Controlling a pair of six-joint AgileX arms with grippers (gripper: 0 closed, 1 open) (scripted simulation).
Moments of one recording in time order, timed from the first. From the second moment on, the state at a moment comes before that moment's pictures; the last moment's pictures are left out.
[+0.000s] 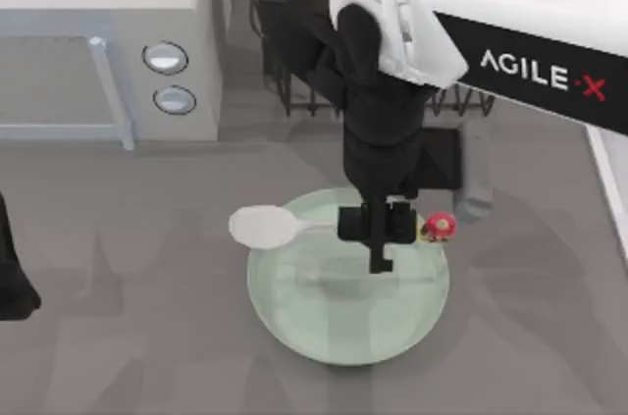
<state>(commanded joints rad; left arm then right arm) 0.00 0.00 0.00 0.00 0.00 0.00 0.74 2.14 1.80 -1.24 0.04 -3.87</state>
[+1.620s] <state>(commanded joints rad) 0.00 0.00 0.00 0.00 0.00 0.00 0.77 2.23 1.70 -1.05 0.01 -3.89</state>
